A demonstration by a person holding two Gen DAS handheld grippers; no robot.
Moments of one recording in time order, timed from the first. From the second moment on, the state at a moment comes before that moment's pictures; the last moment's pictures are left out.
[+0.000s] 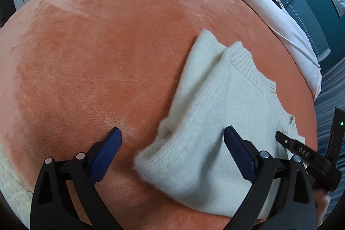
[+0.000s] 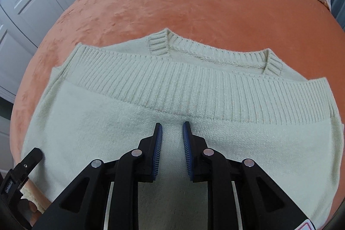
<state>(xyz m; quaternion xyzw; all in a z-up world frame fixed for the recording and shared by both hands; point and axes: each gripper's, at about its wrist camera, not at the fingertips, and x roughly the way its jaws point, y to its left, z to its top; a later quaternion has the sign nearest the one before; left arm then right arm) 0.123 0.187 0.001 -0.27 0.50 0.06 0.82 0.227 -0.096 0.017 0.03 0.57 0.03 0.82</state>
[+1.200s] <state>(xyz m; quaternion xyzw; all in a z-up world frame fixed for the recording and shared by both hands) 0.122 -0.096 0.133 -0.03 0.40 -0.27 0.88 0.121 -0.286 0.079 0.20 0.49 0.01 0.85</state>
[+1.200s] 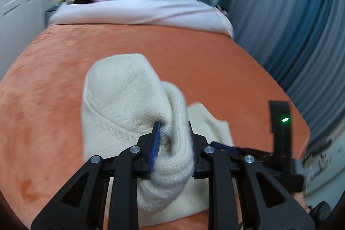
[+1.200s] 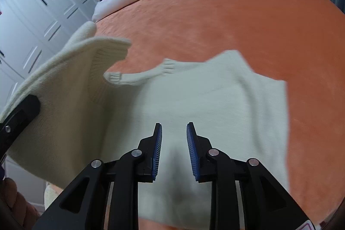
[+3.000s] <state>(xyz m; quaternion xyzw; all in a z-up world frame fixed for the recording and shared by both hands) 0.009 -0.059 0.068 0.02 0.50 -0.19 0.84 0.009 -0.360 0.068 0.26 0.46 -0.04 0.84</state>
